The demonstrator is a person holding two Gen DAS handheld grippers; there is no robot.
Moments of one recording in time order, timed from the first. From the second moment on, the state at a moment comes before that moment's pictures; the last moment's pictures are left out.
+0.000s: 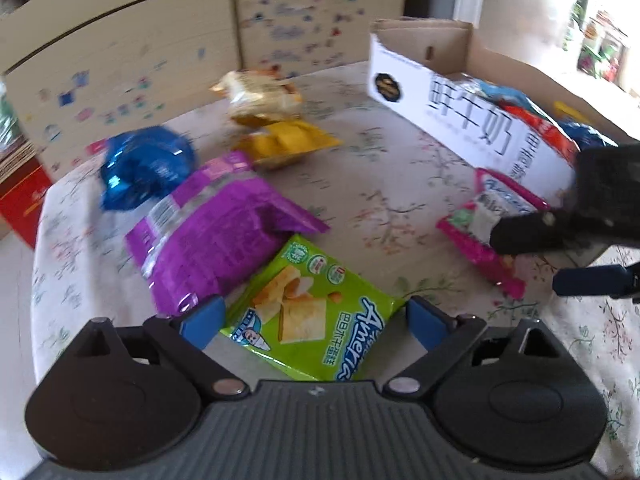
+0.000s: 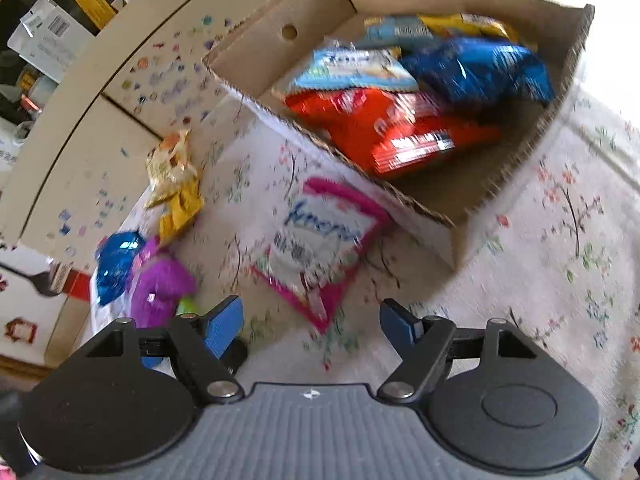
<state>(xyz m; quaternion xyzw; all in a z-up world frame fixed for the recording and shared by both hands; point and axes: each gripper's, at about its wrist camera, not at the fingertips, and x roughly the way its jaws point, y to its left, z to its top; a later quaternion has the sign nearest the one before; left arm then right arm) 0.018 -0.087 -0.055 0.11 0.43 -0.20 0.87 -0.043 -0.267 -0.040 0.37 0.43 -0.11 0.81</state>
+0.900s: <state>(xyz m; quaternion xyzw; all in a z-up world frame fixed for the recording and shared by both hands) 0.016 -0.050 -0.056 0.08 0.46 -0.15 0.87 -0.007 -0.233 -0.052 0.21 0.39 -0.16 0.88</state>
